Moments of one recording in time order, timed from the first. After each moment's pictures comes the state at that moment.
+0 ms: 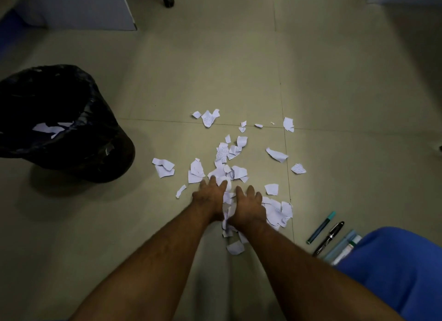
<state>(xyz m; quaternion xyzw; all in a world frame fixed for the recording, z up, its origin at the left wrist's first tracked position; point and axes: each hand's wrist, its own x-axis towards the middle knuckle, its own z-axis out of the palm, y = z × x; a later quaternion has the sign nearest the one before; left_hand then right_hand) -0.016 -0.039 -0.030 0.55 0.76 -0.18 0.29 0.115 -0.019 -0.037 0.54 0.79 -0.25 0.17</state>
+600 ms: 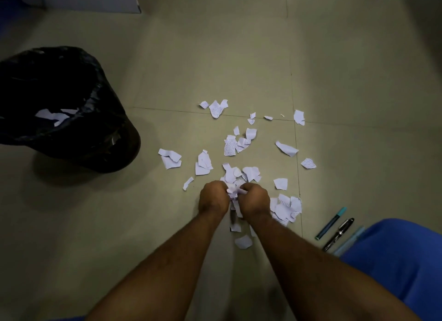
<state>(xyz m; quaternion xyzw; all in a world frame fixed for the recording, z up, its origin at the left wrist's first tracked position) -0.007 -0.053 -0.024 0.40 0.86 0.02 0.33 0.101 -0.016 -0.034 0.61 0.68 -0.39 -0.05</state>
